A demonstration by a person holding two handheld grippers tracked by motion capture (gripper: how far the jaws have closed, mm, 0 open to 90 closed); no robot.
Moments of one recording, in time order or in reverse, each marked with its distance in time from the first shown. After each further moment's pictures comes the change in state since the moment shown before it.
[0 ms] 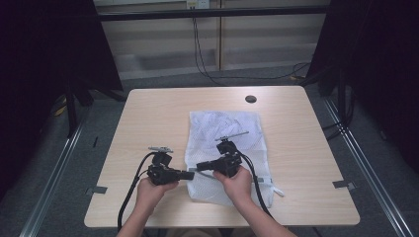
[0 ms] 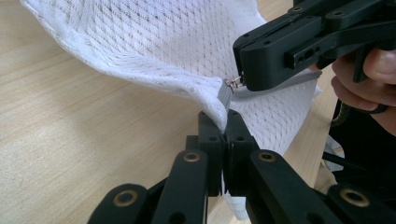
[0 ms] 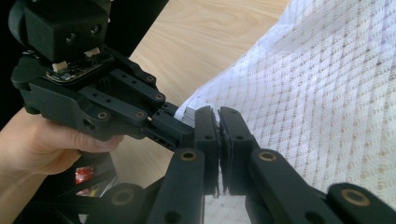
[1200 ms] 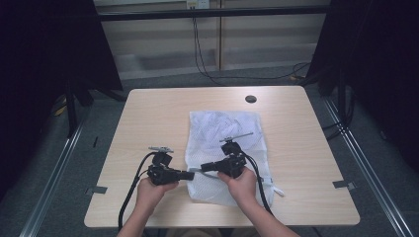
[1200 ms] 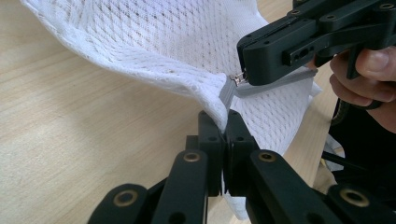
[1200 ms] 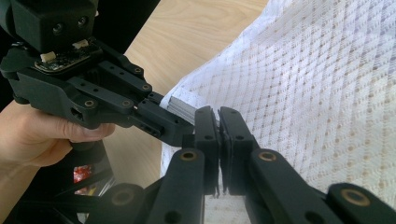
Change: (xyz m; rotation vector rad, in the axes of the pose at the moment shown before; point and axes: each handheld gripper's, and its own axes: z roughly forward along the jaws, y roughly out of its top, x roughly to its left) left arm -0.001 0.001 -0.001 0.011 -0.003 -0.002; right arm -0.008 -0.006 -0.008 0.004 -0.018 0.002
